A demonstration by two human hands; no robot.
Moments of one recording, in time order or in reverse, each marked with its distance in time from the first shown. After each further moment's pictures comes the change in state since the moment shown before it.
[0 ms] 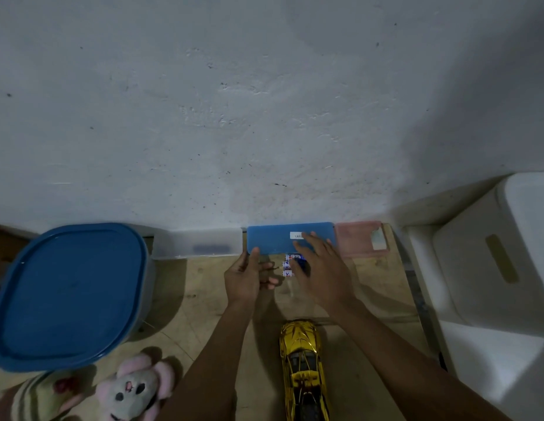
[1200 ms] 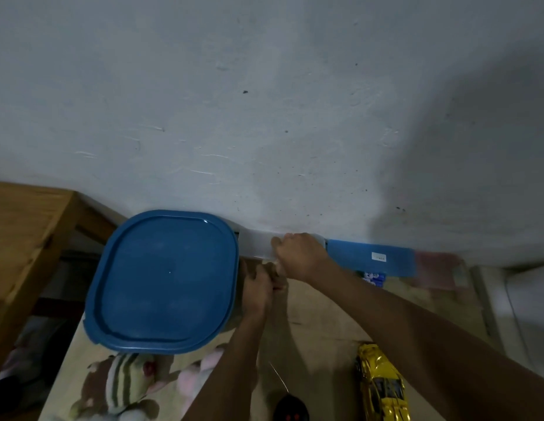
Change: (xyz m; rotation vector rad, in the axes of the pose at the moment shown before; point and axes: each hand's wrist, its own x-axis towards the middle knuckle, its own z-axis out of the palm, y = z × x) left_hand 0.039 0.043 -0.123 0.199 0.088 -0.122; right_hand 0.103 -0.204 0.013 -0.453 -0.454 -0.506
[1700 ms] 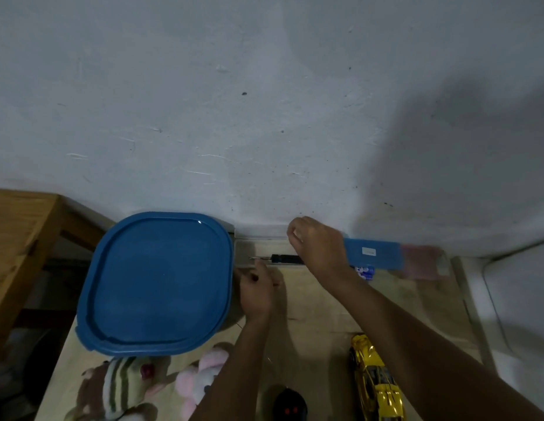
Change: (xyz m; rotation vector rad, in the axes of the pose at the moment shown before) left_hand -0.015 -0.006 0.013 -0.041 0.094 0.051; right_hand -0.030 0.021 0.005 0.330 0.606 0.336
